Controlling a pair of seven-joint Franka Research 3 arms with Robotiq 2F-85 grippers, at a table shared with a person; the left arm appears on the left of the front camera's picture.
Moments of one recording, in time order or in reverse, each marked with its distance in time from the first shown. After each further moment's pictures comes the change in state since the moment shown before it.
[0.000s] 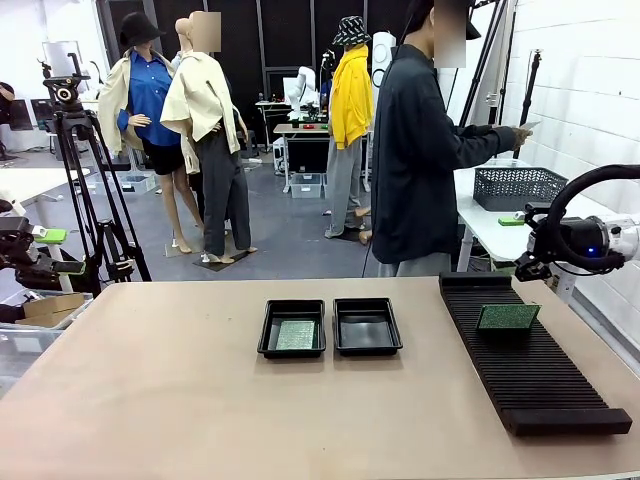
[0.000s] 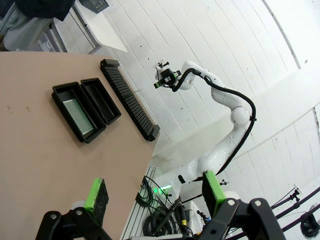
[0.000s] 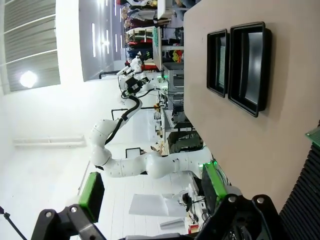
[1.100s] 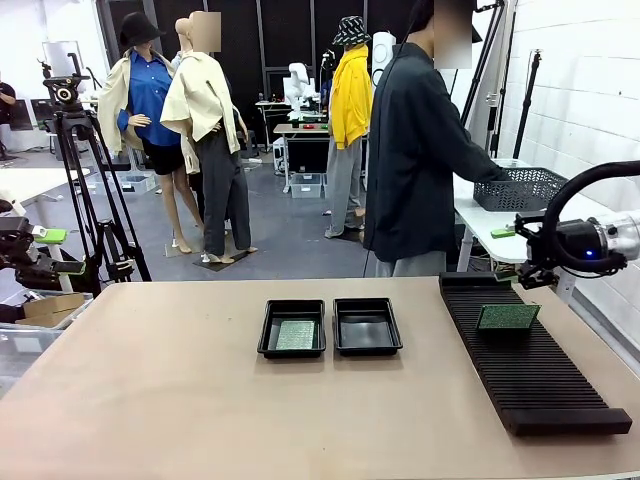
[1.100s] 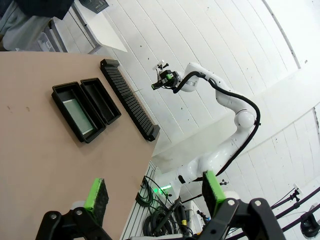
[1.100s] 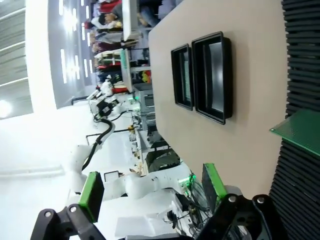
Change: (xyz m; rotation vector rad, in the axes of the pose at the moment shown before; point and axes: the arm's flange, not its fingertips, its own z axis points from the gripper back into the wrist) left arm 0.000 0.000 0.000 0.000 0.000 0.000; right arm -0.010 -0.002 0.002 -0.155 -0.114 -0.029
